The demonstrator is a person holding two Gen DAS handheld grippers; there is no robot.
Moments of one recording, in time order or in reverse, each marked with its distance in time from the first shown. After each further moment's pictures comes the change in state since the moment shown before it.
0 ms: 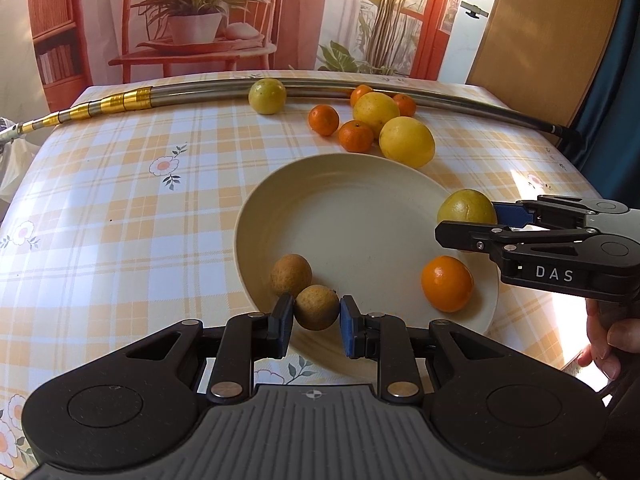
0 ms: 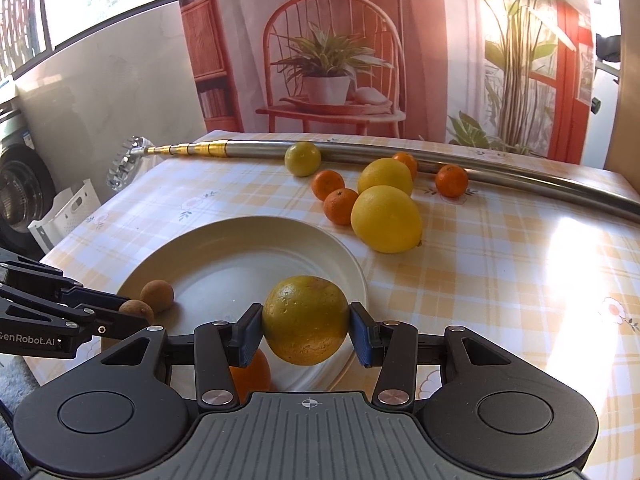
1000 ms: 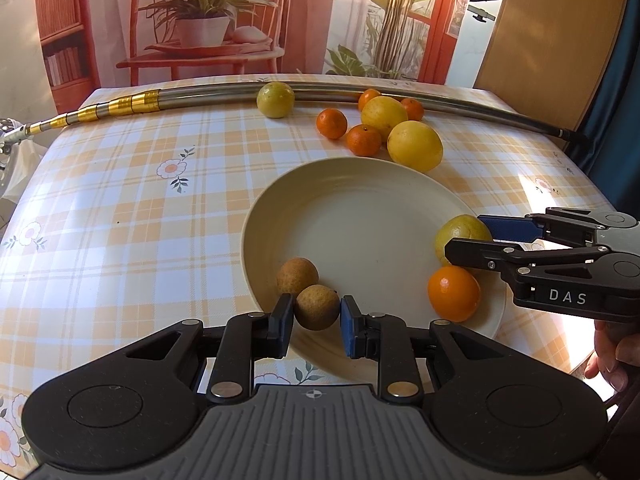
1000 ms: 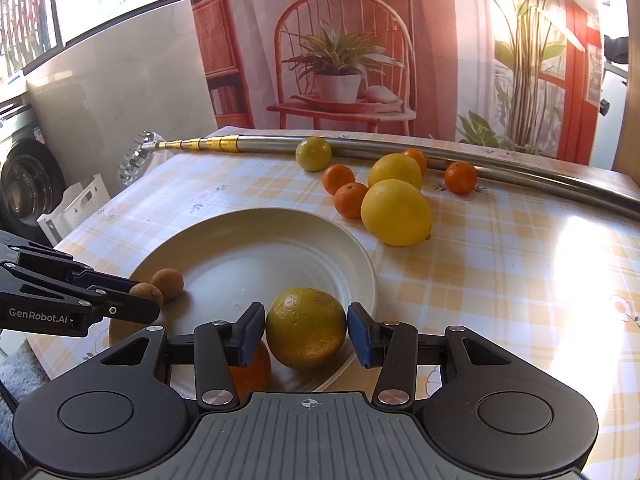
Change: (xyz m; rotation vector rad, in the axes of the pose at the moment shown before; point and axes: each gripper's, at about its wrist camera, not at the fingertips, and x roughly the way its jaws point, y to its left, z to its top) left arm 0.000 0.001 0.000 -0.009 -0.011 0.022; right arm -0.002 0.002 -0.005 -0.013 0.002 0.028
